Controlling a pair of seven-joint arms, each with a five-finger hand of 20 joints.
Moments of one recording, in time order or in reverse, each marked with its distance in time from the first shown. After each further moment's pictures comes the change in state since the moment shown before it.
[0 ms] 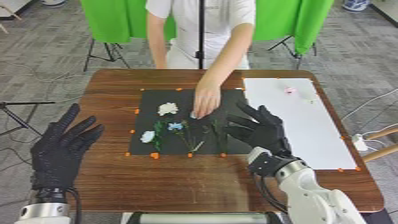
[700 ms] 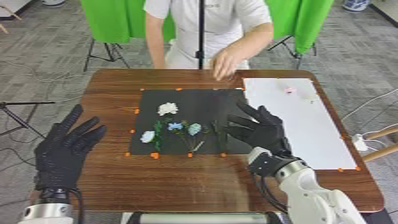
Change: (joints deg) left arm 0.0 0.2 1.1 -0.1 -0.1 0.3 0.0; right arm -0.1 0.0 0.0 0.0 -0.4 0.0 0.0
